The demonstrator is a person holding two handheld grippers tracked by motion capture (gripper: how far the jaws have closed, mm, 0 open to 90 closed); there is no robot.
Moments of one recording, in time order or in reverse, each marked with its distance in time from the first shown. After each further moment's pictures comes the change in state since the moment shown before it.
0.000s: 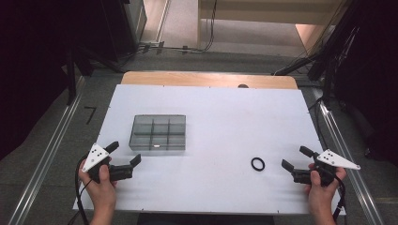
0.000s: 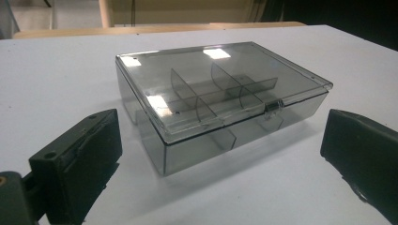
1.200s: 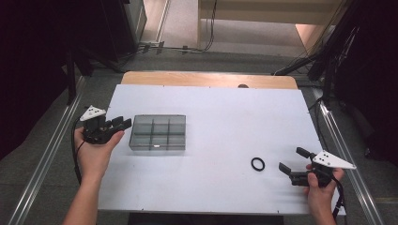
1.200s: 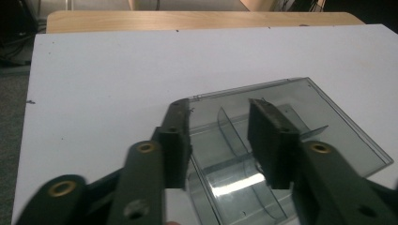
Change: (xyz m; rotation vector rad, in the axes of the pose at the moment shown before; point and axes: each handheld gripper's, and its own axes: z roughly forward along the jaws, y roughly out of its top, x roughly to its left) left arm 0.041 0.088 0.037 0.205 0.080 -0.118; right arm 0.006 0.000 0.003 0.038 0.038 -0.049
